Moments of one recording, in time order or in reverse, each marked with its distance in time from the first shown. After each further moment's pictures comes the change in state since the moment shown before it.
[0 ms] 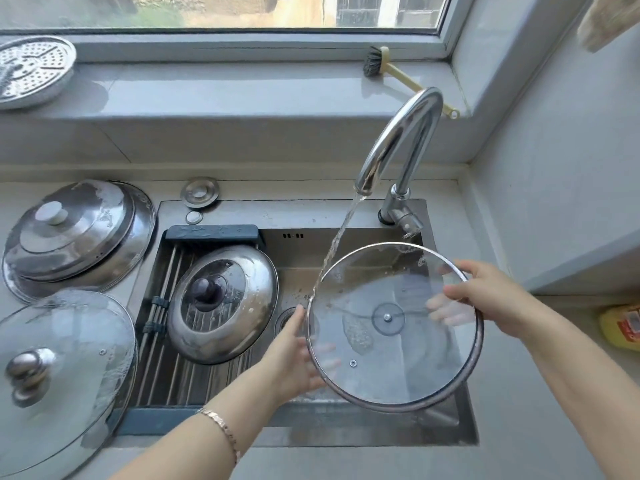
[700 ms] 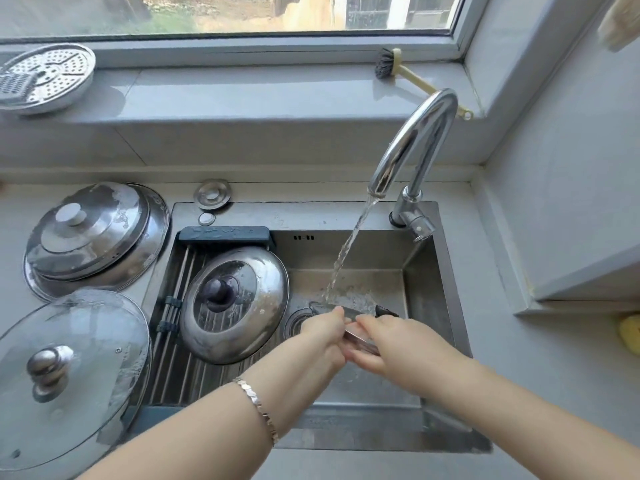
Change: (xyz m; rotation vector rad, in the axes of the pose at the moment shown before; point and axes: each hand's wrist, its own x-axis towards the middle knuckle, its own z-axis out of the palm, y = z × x) left_hand 0.005 0.014 0.052 -0.076 0.212 0.158; right_hand -0.031 0.010 0.105 -1.213 -0.087 -0.550
